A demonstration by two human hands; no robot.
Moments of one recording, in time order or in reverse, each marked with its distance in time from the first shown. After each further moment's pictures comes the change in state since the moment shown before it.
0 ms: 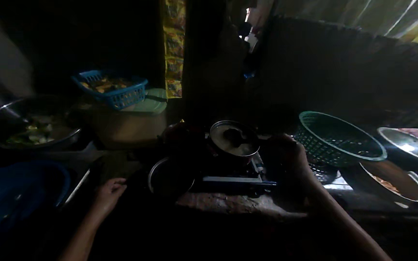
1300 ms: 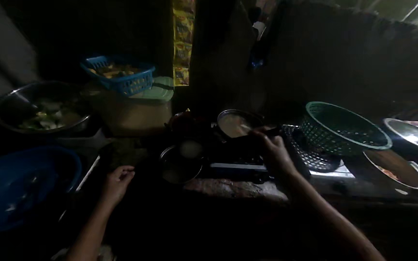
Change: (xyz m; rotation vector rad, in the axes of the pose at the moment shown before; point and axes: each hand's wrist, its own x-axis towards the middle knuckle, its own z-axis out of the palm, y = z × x) left_hand -0.019 -0.006 -0.011 -0.018 0.040 0.076; right_hand -0.029 -0.063 0.064 0.617 -0.154 0.224
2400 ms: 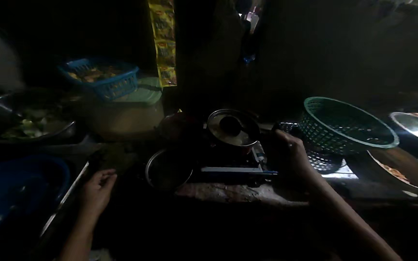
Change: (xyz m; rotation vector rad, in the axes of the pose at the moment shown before) left_hand -0.002 0.019 0.012 0.048 0.194 0.063; right_hand 0.016 0.018 -0.093 -0.820 -0.031 -0.504
